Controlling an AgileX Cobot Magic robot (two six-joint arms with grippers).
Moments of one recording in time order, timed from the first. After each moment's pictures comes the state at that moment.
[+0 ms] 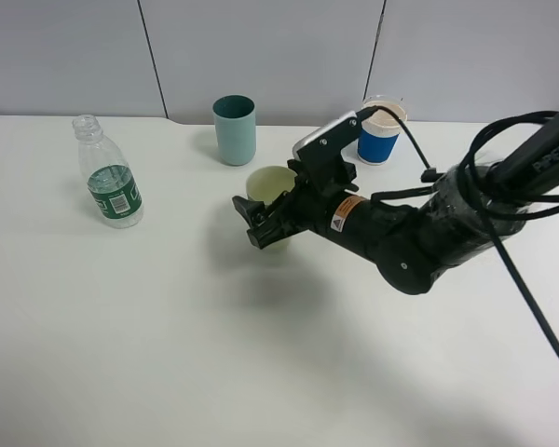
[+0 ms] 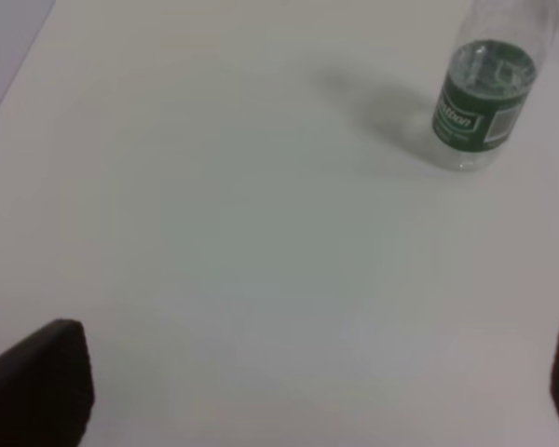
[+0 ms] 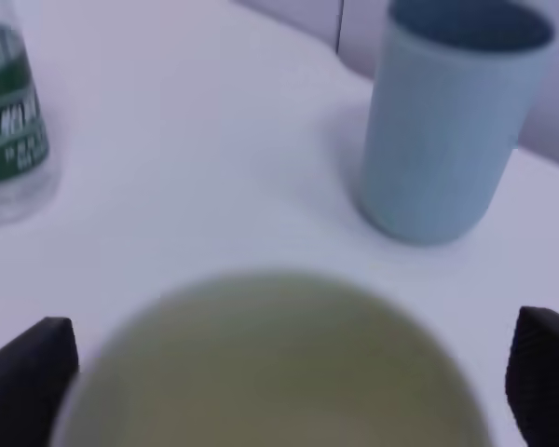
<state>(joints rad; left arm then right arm) 0.07 -0.01 -0.50 0.07 1.05 -0.07 0.70 2.00 -0.70 0.01 -0.97 -0.15</state>
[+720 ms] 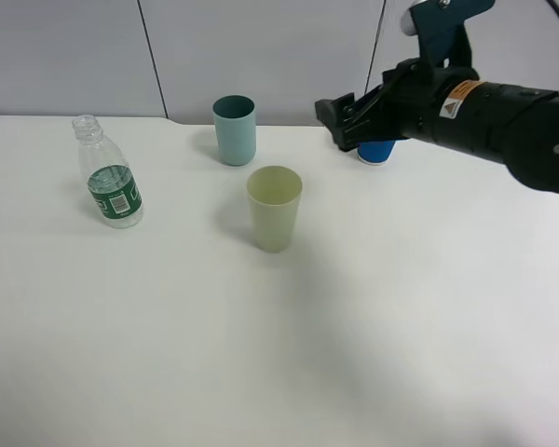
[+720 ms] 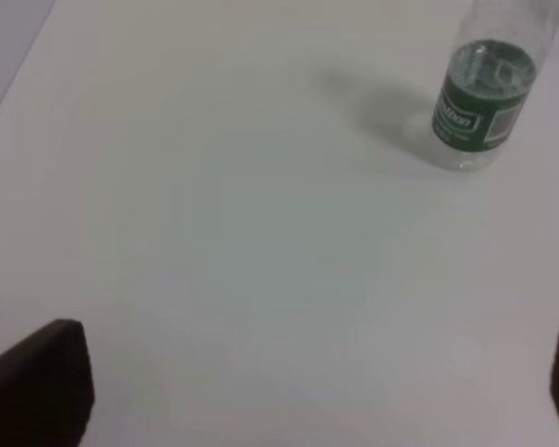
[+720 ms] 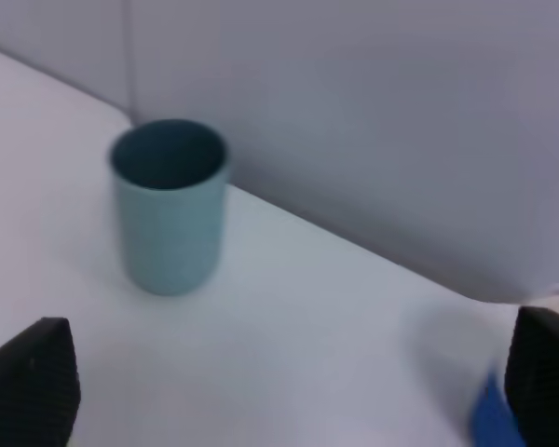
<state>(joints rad) 0.07 -0.01 -0.50 0.07 1.05 -0.07 0.46 1.51 -0.70 0.00 -0.43 -0.17</state>
